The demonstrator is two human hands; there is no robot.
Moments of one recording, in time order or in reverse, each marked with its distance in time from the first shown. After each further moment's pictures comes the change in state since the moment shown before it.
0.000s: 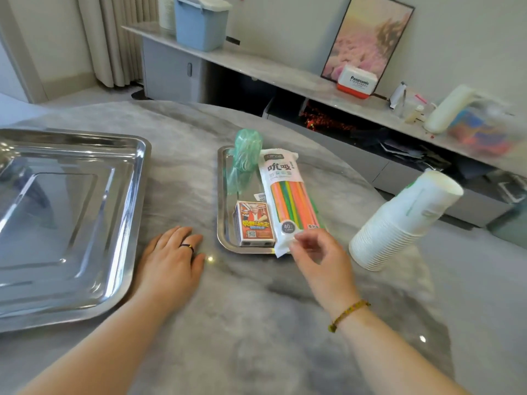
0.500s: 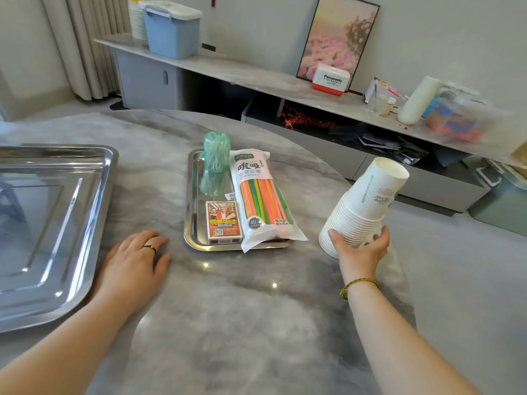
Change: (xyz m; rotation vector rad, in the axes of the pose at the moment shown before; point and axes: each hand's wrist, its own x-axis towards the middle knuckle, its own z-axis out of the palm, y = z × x) left_hand 0.000 0.011 -0.009 -0.117 -0.014 -0.119; right_hand 0.031 0.078 -0.076 0.164 0.575 0.397
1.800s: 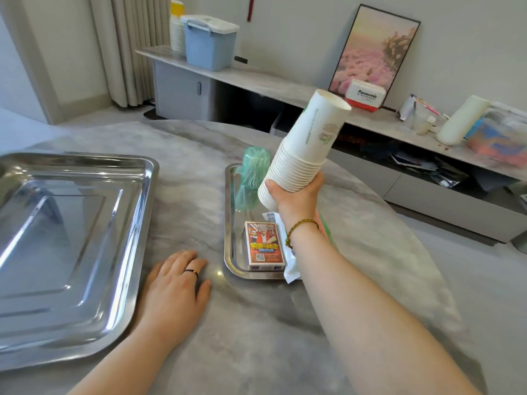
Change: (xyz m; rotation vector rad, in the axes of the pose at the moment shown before) left_hand 0.006 -0.014 0.008 0.052 0.104 0.182; right_hand -0.037 -0.089 0.171 0.192 -0.441 -0.222
